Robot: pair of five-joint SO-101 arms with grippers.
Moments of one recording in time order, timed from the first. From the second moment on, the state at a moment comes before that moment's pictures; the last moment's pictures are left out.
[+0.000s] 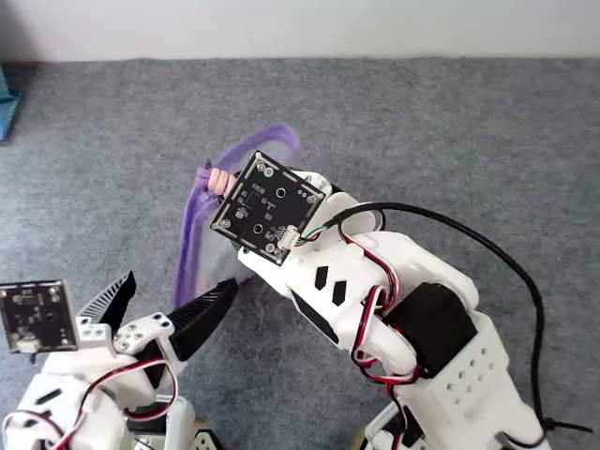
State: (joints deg) left arm -1.7 -88.2 37.1 92.7 15.5; right arm -44.6 -38.8 2.0 65.2 25.1
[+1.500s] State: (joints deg) left arm 3.8 -88.5 51.1 69.2 18.8; right arm -49.1 -39.1 2.0 72.4 25.1
